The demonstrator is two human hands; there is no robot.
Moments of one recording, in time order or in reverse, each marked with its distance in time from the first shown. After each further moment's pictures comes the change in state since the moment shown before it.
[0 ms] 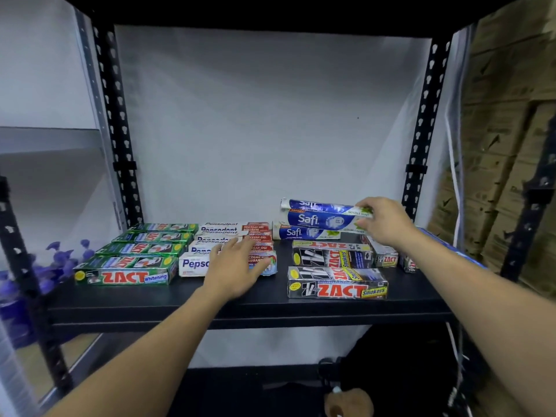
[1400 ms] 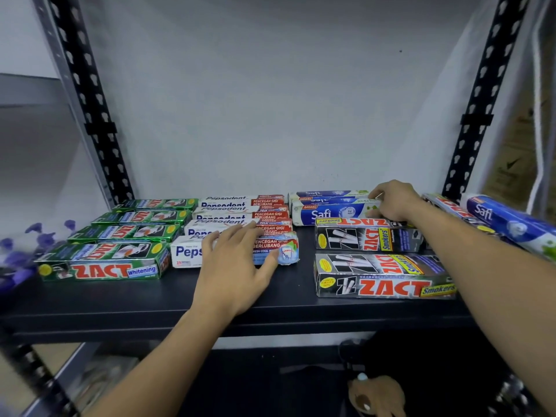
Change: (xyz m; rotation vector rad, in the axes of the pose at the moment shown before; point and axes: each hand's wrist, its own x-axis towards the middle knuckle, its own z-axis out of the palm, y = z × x) left_hand -0.003 -0.024 0.031 0.026 0.169 0.033; right_hand 0.093 0.038 0.111 -0.117 -0.241 0.185
